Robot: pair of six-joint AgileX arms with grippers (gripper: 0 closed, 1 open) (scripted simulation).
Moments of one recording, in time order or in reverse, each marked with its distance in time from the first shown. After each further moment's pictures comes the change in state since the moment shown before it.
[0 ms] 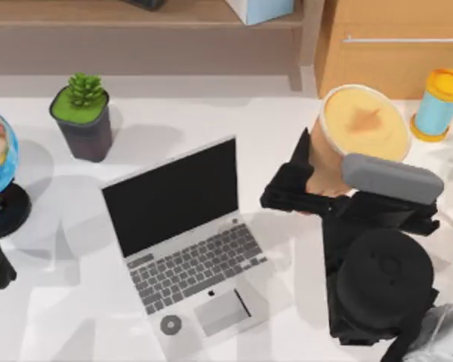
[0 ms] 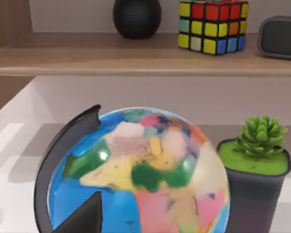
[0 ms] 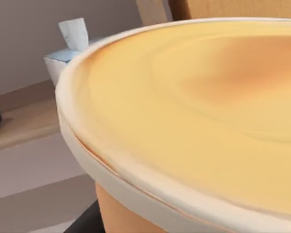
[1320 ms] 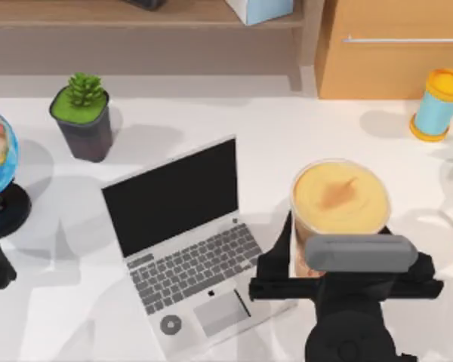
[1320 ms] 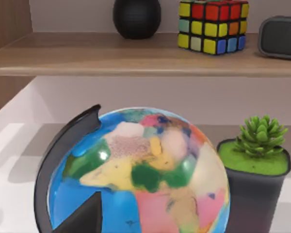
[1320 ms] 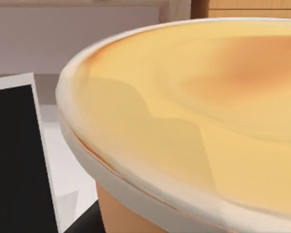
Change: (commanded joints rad) left arm 0.000 0.000 0.000 0.000 0.000 0.000; right arm 0.226 -0.076 -0.080 -0.328 0.178 0.005
